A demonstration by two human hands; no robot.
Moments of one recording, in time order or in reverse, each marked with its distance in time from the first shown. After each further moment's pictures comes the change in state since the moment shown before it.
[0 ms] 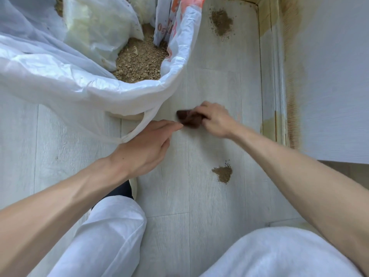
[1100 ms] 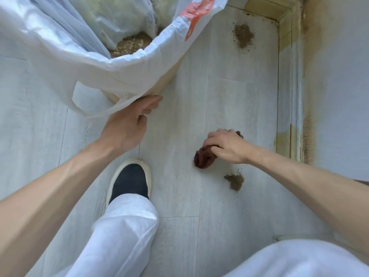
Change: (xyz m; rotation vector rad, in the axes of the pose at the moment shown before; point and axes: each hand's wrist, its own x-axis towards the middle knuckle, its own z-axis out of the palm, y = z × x) left_hand -0.018 -0.059 -0.044 -0.251 0.385 -0.238; right_hand -0.039 -0.040 0.005 -0.222 -0.279 -0.198
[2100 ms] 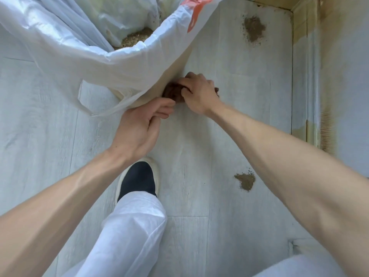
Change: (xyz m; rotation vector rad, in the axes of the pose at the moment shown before) left_hand -0.016 0.017 0.013 -0.112 0.104 0.080; right_hand 0.124 -0.047 -0.059 0.079 0.518 0.070
